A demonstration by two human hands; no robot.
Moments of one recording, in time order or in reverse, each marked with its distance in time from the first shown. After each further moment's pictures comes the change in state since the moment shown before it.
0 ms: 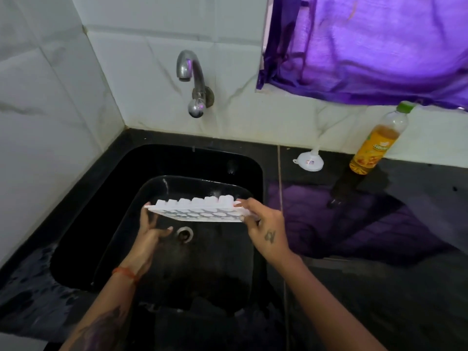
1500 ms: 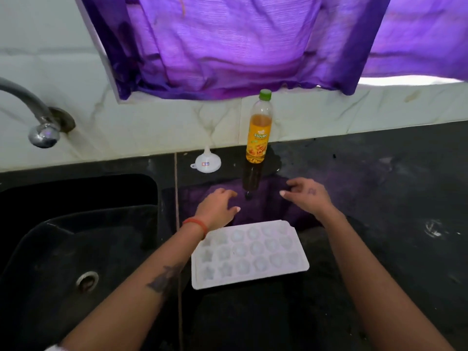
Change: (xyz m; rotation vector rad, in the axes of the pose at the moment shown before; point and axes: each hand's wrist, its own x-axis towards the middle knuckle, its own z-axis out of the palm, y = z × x) left_hand -0.005 0.003 0.372 1.265 -0.648 0.563; right_hand -0.013 0.180 -0.279 -0.288 0.010 0.816
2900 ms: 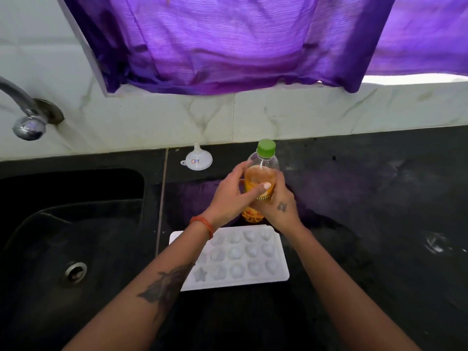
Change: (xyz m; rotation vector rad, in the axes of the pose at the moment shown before) left_hand 0.011 0.086 0.000 -0.767 0.176 0.116; right_hand -0.007 -0.009 0.026 0.372 0.043 -0.233
